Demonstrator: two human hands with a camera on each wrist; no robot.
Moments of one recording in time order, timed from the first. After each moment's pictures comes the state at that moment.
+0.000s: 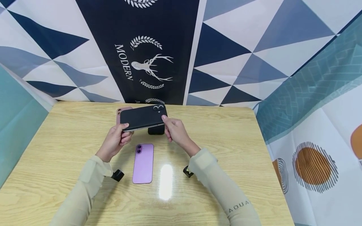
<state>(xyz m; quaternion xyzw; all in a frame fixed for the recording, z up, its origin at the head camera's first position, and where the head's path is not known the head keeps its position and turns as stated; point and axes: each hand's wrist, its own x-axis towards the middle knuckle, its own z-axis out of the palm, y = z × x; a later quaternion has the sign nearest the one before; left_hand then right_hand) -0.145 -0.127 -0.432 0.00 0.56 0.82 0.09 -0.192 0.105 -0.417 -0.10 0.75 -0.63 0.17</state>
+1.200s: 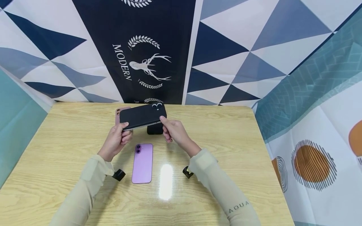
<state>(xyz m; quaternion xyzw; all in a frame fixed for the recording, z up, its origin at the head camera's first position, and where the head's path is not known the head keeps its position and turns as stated) -0.147 -0.123 -0.438 0.01 0.55 0.83 0.09 -0.189 0.110 -0.416 -0.09 0.71 -0.67 0.22</state>
